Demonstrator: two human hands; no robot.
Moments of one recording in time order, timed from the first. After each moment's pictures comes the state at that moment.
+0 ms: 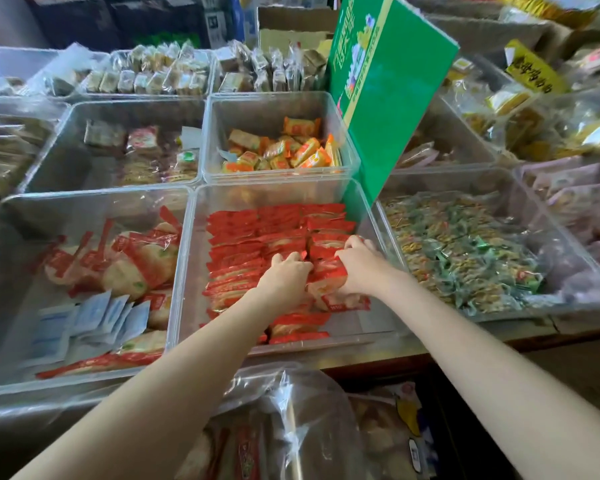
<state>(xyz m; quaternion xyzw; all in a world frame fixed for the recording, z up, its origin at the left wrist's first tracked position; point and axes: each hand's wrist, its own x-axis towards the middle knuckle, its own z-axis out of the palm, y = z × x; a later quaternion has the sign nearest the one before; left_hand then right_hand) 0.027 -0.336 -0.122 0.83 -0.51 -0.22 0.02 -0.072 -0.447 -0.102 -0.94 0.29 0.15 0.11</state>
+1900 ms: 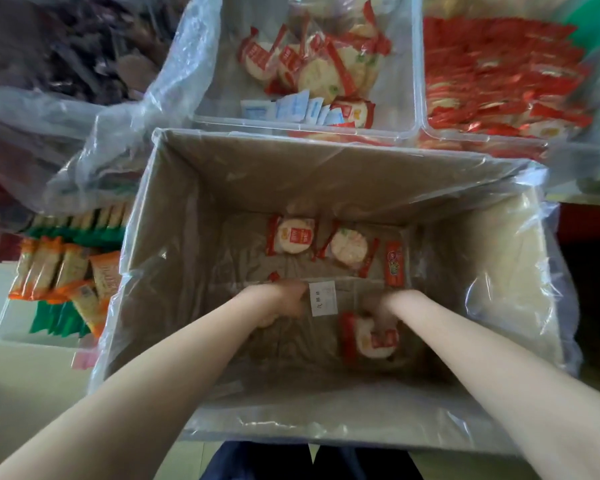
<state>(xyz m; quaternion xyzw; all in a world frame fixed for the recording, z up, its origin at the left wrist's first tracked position) 0.005 0.063 -0.226 0.75 -0.36 -0.56 -0.02 -0.110 -0.095 -0.240 -0.79 0.16 0.57 0.16</state>
